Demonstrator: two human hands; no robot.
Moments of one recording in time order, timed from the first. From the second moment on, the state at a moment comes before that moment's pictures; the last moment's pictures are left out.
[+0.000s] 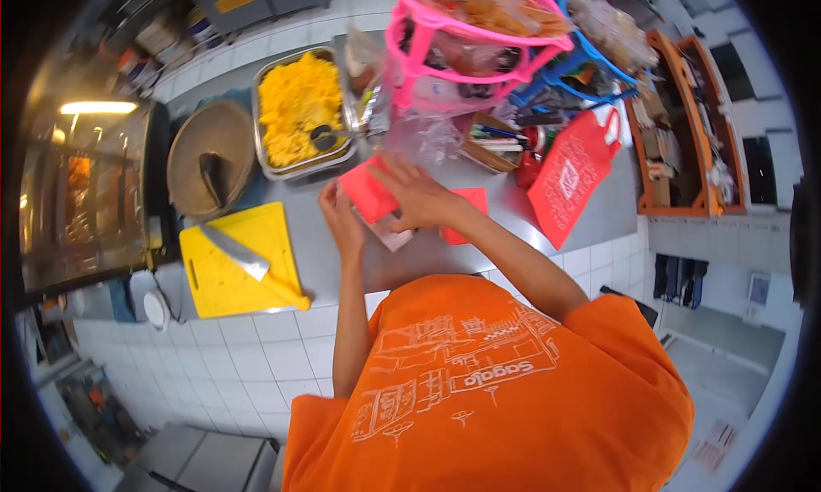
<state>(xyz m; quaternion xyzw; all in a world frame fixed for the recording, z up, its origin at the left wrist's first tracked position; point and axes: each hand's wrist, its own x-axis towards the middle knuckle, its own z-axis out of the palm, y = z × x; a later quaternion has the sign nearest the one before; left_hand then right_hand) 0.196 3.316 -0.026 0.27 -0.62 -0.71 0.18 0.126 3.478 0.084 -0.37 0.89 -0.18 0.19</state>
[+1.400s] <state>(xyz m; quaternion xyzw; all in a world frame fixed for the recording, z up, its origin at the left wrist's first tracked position) 0.096 3.796 0.134 -0.06 -0.72 -0.69 0.08 0.099 4.137 0.304 -0.09 0.87 -0.48 -0.05</state>
